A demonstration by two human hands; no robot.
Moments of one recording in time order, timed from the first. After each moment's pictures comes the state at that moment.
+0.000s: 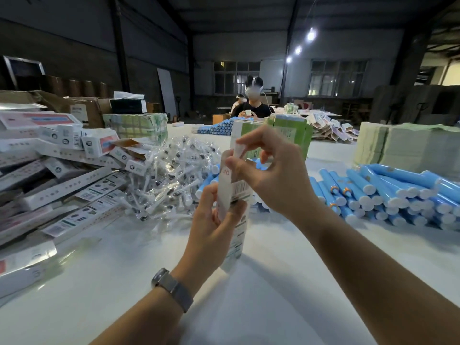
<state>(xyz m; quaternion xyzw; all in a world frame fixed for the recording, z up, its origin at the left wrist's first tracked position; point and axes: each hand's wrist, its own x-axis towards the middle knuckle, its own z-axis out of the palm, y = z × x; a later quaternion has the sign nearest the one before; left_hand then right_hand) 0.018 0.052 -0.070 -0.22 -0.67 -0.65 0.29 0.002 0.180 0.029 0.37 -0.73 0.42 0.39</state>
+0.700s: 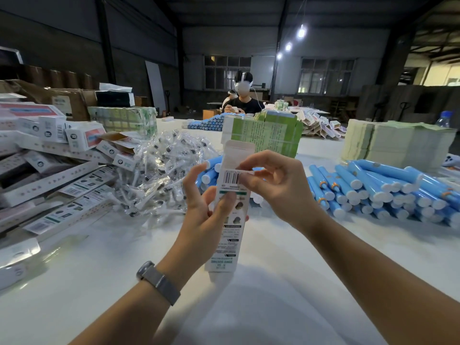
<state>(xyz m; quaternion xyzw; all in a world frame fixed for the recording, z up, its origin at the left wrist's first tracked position) 0.027 0.049 -0.060 -0.26 -0.62 -0.71 0.20 -0.007 0.205 -0.003 0.39 -0.68 0.58 0.21</state>
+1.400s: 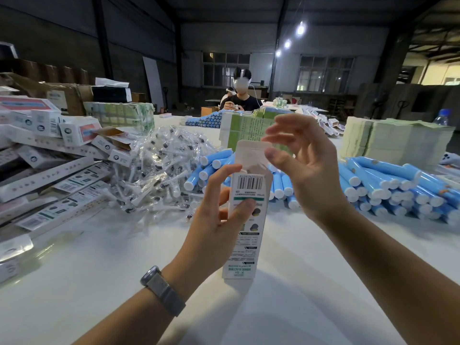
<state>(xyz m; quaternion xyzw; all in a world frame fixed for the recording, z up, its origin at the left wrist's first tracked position) 0.039 0.066 -0.062 -0.28 -0.68 -0.65 0.21 0.010 0.223 0.018 0.39 -0.63 0.60 0.29</state>
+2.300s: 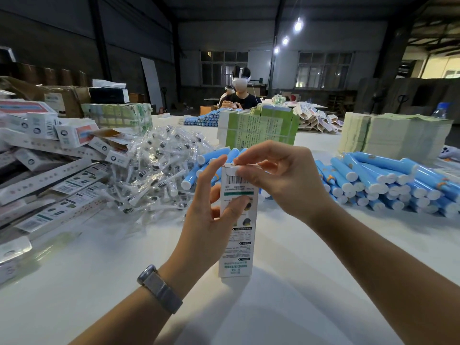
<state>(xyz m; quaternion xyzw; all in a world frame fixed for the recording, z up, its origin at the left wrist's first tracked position) 0.042 0.069 -0.056 -0.24 -0.67 -0.66 0.24 0.011 0.219 0.009 0.41 -0.69 0.55 0.22</state>
